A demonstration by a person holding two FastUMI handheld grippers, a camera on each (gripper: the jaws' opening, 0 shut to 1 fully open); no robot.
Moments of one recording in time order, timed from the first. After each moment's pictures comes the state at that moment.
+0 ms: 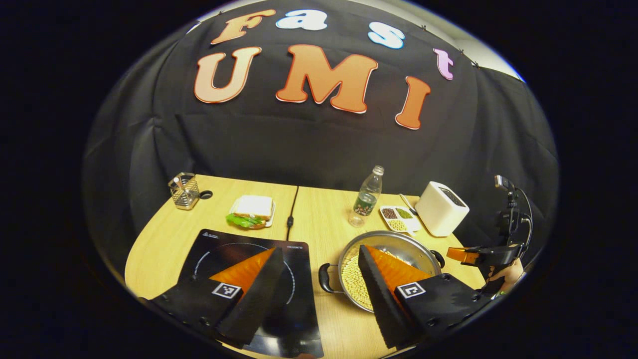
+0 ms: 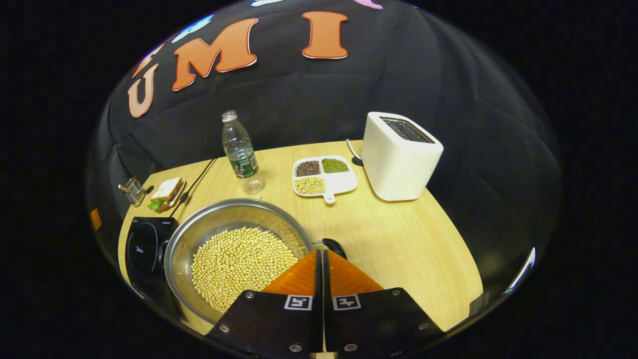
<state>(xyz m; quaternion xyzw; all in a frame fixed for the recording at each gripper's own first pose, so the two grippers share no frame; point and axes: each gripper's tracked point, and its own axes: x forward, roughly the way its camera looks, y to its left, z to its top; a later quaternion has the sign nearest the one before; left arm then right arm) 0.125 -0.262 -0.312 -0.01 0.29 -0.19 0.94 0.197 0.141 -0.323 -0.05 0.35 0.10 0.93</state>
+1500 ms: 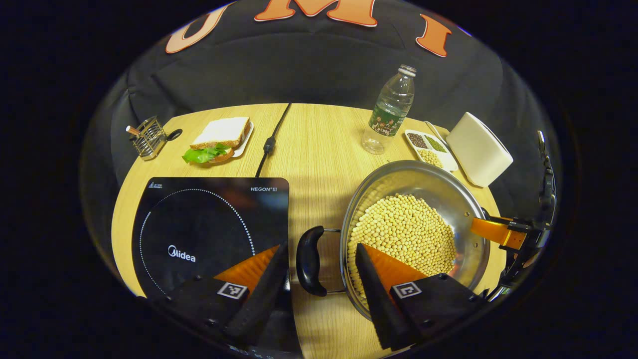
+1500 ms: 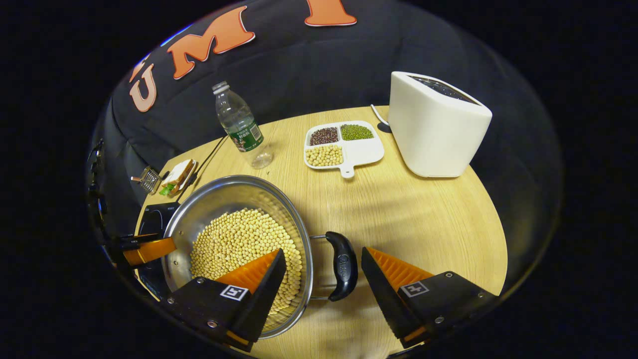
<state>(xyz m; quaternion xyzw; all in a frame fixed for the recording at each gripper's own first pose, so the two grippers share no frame) 0.145 -0.296 -0.475 0.05 0.49 -0.16 0.86 0.207 0.161 -0.384 -0.03 0.44 0.18 0.88</state>
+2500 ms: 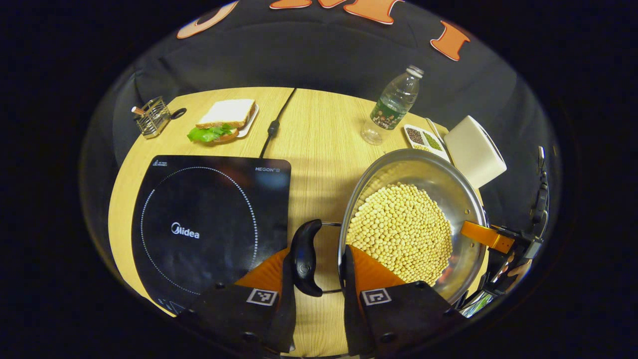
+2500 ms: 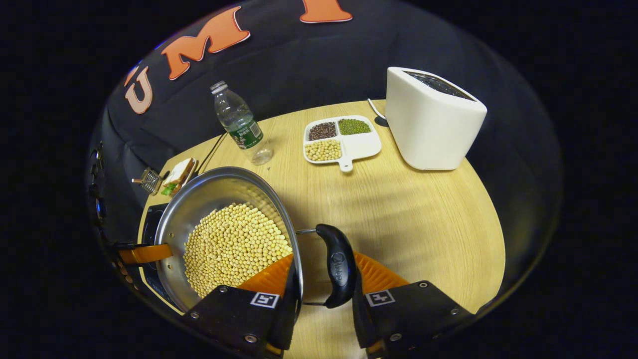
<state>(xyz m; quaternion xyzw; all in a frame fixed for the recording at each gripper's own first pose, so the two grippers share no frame) 0.120 -0.282 -0.447 0.01 0.54 -0.15 0.83 0.216 0.165 -0.397 -0.02 0.45 0.18 0.87</state>
